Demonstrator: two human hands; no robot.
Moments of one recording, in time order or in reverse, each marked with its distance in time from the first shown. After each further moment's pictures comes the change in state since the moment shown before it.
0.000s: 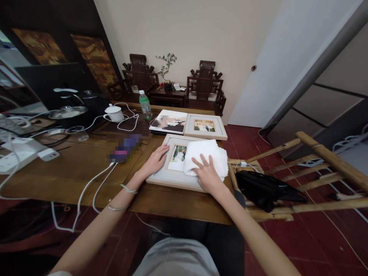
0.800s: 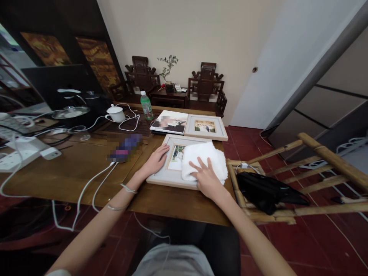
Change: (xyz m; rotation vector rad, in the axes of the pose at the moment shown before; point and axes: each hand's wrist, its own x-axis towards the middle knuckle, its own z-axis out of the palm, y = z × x) left_hand -0.001 -0.004 0.005 0.044 0.024 0.008; right_hand -0.005 -0.005 -0.002 0.092 -0.014 -0.051
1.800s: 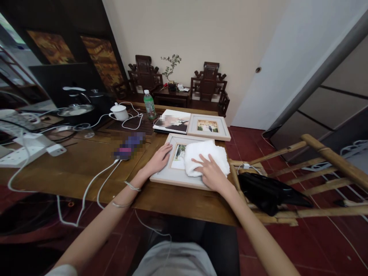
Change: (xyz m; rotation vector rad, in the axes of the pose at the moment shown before) left_hand 0.000 0.000 0.000 -0.007 -0.004 0.013; right_hand 0.005 0.019 -0.003 0.109 0.061 -0.067
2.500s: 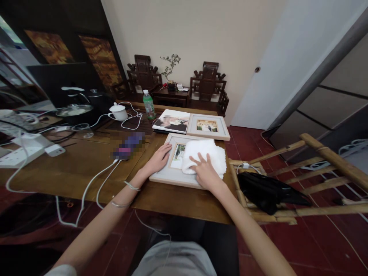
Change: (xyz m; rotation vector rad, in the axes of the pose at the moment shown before) left_hand 0.001 -0.001 0.002 0.001 -0.009 -0.013; right_hand 0.016 -0.017 0.003 -0.098 -0.054 0.083
